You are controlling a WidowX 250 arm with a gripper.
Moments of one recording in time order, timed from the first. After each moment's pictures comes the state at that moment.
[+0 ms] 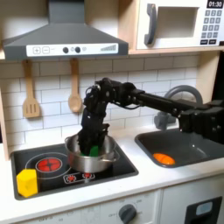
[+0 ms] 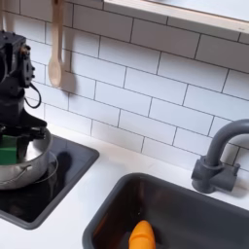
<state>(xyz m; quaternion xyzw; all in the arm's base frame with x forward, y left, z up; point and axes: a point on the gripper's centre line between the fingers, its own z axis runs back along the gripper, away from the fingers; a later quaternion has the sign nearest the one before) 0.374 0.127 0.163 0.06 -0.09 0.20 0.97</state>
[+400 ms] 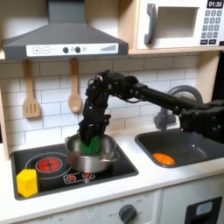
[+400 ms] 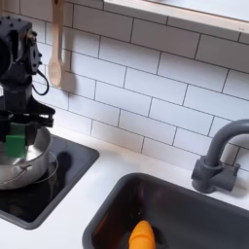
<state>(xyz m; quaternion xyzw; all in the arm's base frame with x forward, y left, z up) 0.387 0.119 0.184 0.05 -0.12 0.19 0.97</state>
